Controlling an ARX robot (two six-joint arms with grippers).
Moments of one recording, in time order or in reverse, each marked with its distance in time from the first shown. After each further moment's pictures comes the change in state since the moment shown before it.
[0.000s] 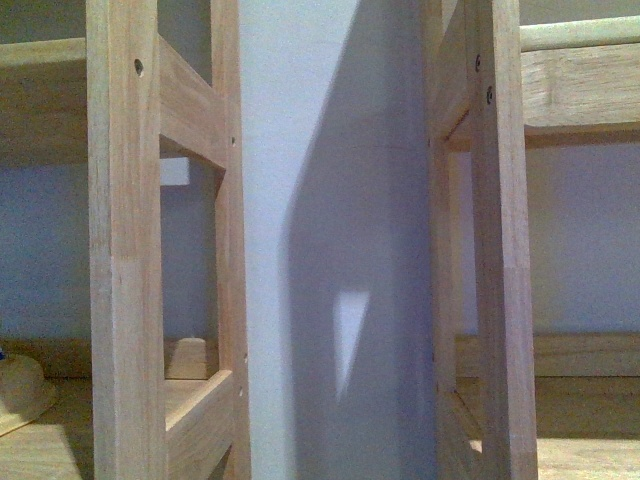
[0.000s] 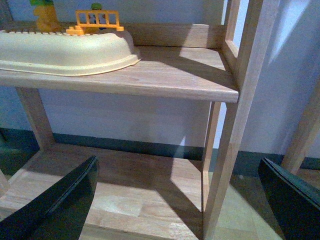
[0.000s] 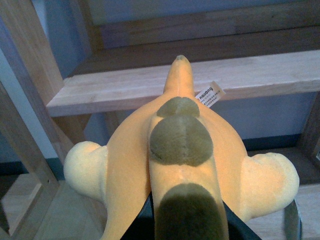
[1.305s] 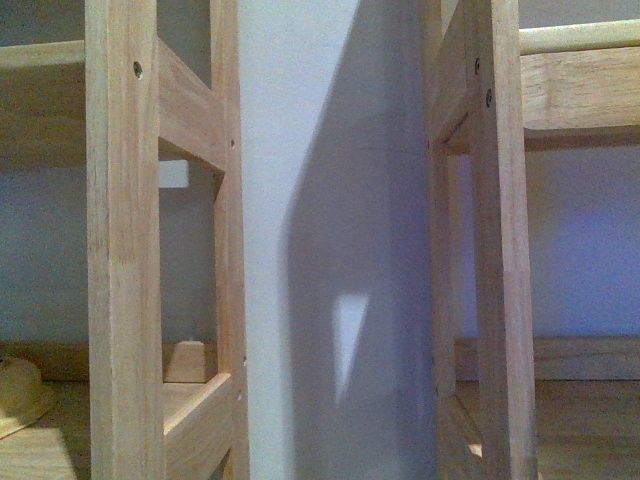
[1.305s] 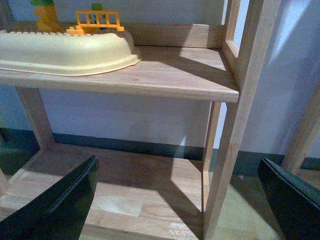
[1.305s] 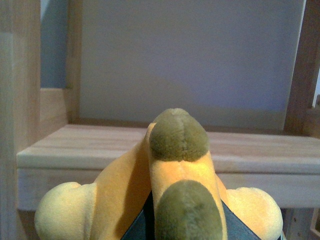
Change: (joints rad) left arm 0.000 0.000 0.000 0.000 0.000 0.000; right arm 0.146 0.584 0.935 0.131 0.190 -0.391
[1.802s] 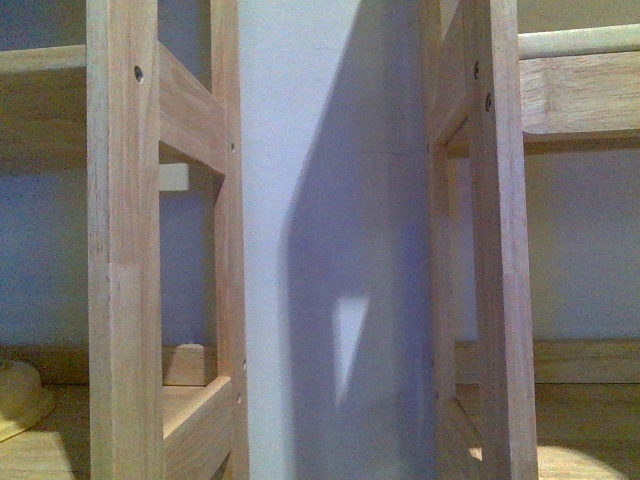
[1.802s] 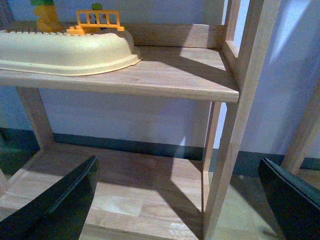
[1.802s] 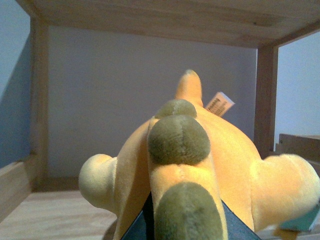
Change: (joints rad) left arm 0.000 0.000 0.000 0.000 0.000 0.000; right arm -0.446 0.241 0.433 -0.132 -0.343 0.209
